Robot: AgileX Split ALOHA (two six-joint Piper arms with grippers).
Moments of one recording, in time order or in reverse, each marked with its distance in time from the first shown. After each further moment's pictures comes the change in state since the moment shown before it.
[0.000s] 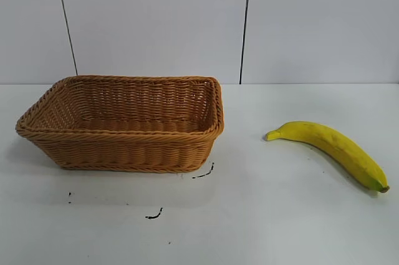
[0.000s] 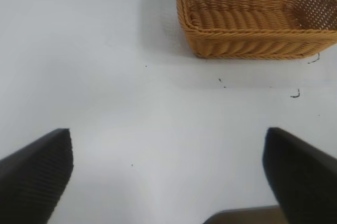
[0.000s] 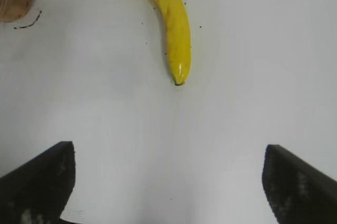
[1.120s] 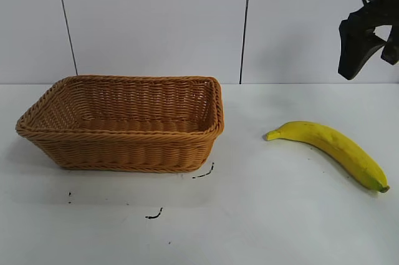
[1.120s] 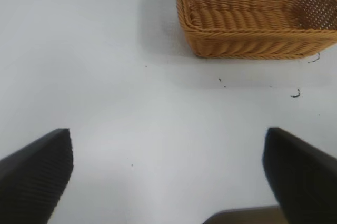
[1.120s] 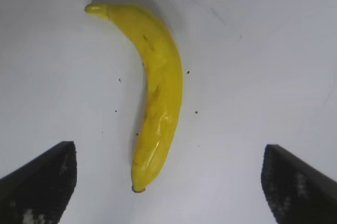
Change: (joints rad) left arm 0.000 0.000 0.000 0.001 0.000 0.000; right arm 0.018 0.425 -0.179 0.023 -0.119 -0.292
